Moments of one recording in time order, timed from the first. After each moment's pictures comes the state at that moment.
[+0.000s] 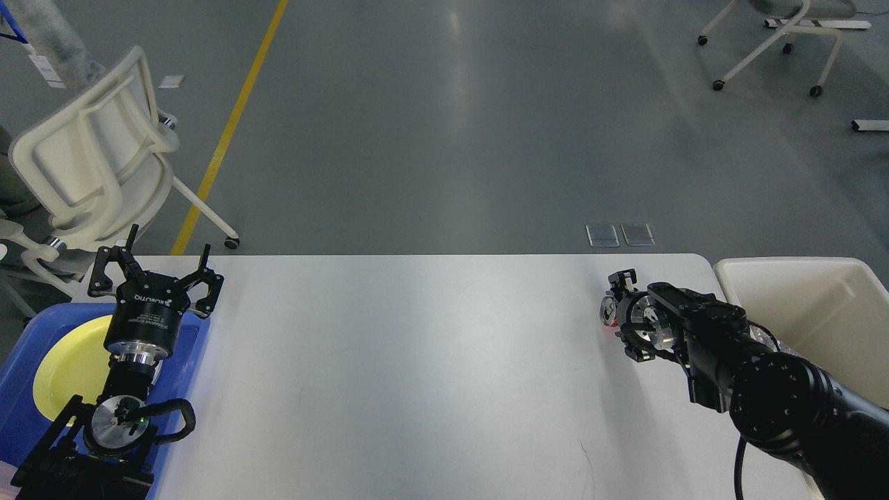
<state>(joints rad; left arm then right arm) -0.31 0.12 -1.57 -0.73 0.26 -0.60 -0.21 0.92 0.03 -0.84 0.11 0.80 0.02 -0.27</state>
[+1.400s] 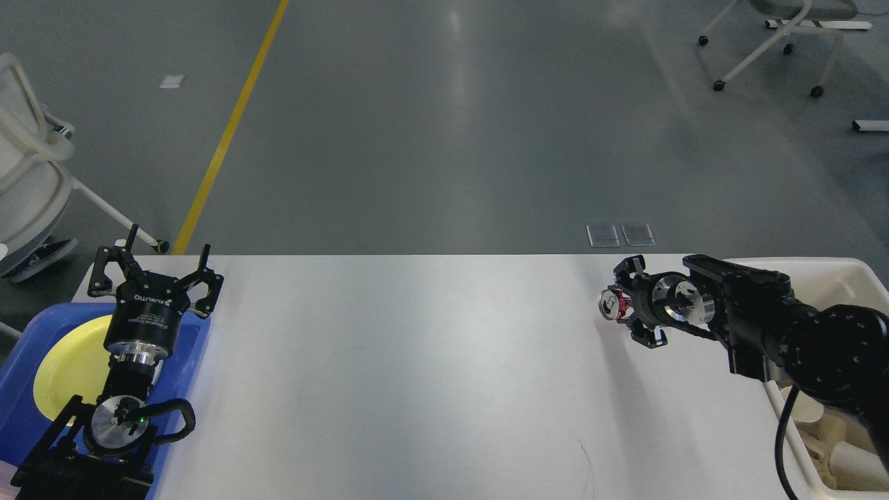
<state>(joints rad) -0.31 0.12 -1.57 -0.73 0.26 -0.60 -0.21 1.07 -0.13 -0.83 0.34 0.77 0.18 -0.29</state>
